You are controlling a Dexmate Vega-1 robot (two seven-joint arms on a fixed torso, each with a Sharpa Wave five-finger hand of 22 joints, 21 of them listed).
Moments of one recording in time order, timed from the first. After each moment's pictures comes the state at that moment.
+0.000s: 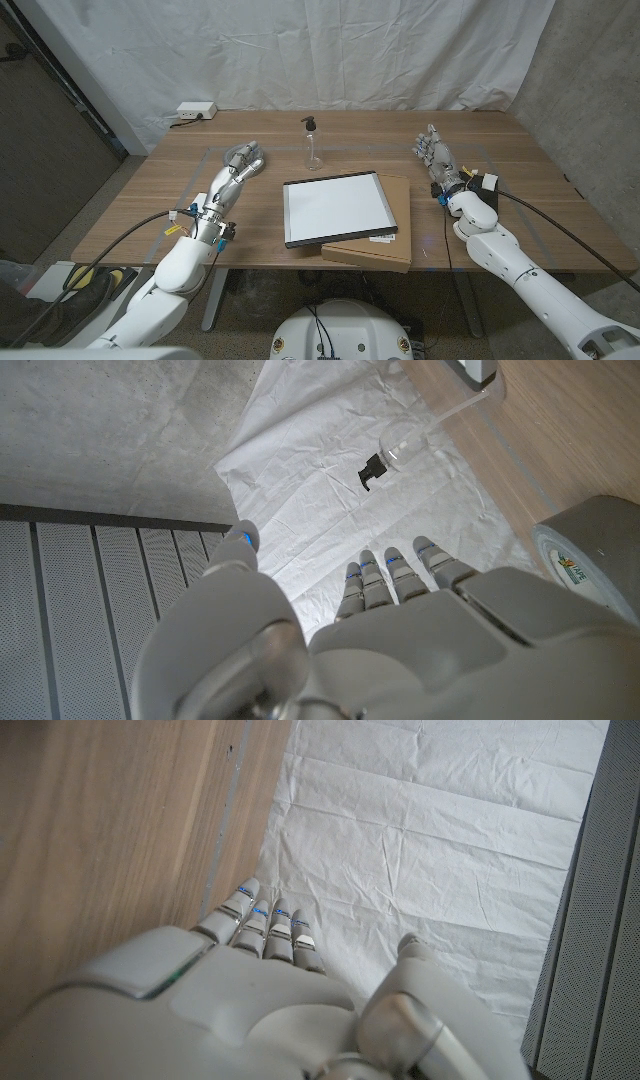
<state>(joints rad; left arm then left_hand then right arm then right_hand) 1.36 0.66 0.19 -1.68 -0.29 -0.66 0.15 0.56 -0.06 0.30 -0.11 0.38 0.02 0.02 0.22 0.18 0.10 -0.05 0.22 0.18 0.04 -0.04 0.20 0.18 0.03 -0.04 0.20 0.17 -0.97 -0.53 -0.34 -1.45 0.63 0.31 -0.09 0.18 -0.03 0.20 0.00 0.22 0.14 0.11 0.20 0.18 0.15 0.11 0.21 0.18 0.09 0.06 0.18 0.18 0.20 -0.03 0.21 0.18</state>
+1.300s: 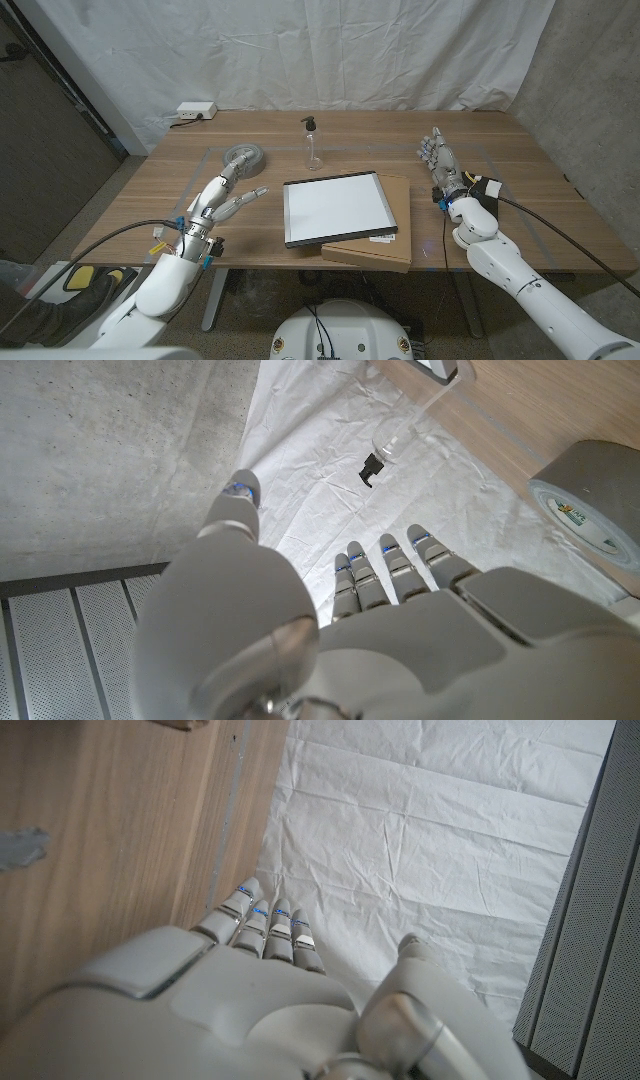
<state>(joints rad) 1.51 0.65 0.05 -1.74 -0.08 -0.68 0.23 0.81 -0.15 0.29 -0.17 0.35 0.12 -0.04 0.23 0.19 0.21 -0.14 0.22 0.18 0.16 -0.04 0.20 0.17 0.13 -0.04 0.20 0.17 -1.03 -0.53 -0.32 -1.51 0.61 0.31 -0.17 0.18 -0.03 0.20 0.00 0.22 0.14 0.11 0.20 0.18 0.15 0.11 0.21 0.18 0.09 0.06 0.18 0.18 0.21 -0.03 0.21 0.18</state>
